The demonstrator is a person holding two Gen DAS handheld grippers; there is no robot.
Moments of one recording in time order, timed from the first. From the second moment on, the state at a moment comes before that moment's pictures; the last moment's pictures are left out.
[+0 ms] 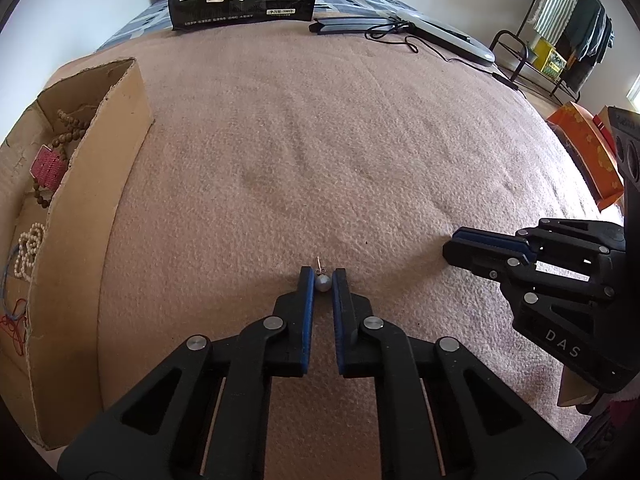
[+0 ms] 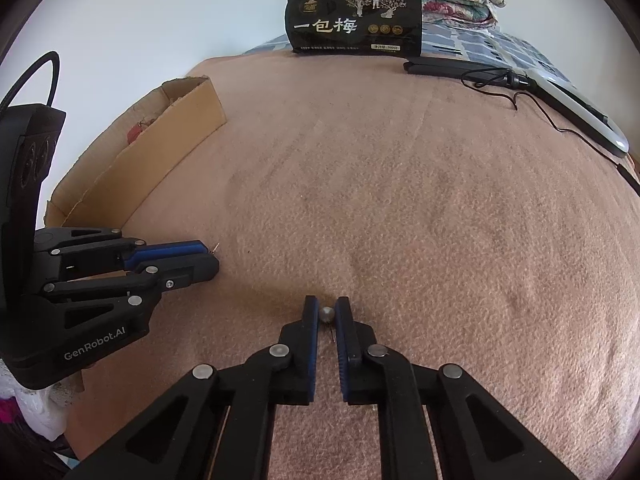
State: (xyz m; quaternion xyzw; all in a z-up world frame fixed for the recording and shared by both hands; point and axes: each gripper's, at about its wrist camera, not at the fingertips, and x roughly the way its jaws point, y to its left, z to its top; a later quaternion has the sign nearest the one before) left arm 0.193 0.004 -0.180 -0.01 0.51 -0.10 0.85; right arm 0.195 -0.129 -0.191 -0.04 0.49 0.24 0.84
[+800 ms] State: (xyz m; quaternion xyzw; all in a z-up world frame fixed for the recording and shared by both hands) left arm 0.159 0.022 -0.103 -0.03 0.43 -0.08 0.90; right arm 0.172 -0.135 -0.127 -0.01 0.43 0.24 0.87
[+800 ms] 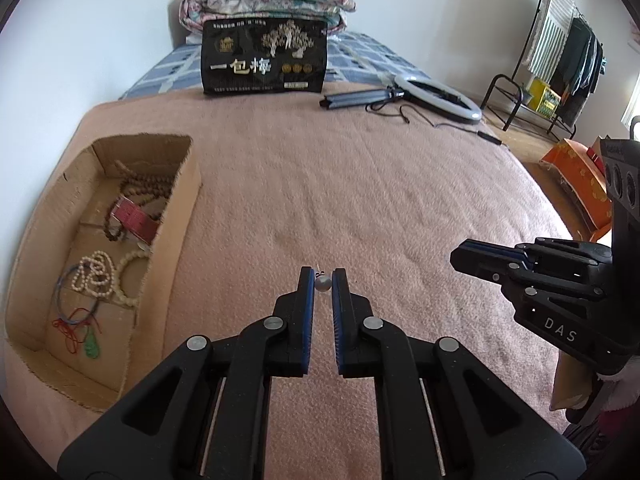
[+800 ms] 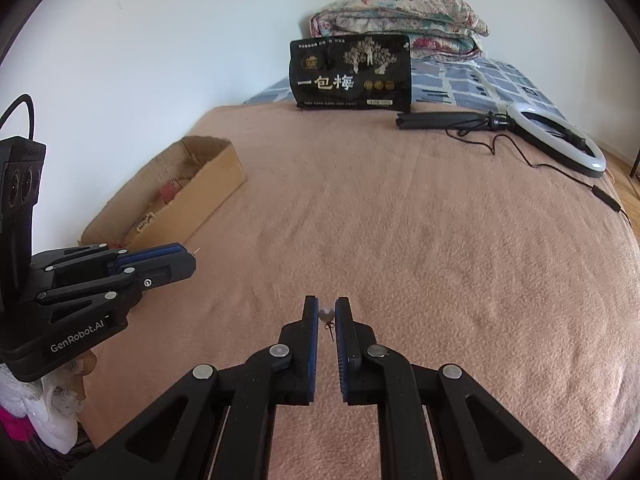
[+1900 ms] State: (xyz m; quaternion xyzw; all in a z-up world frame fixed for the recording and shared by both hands) left arm 0.103 0.108 -0.031 -0.05 0.36 -0.03 0.93; right arm 0.140 -0.069 -0.053 -0.02 0.38 0.29 0.88
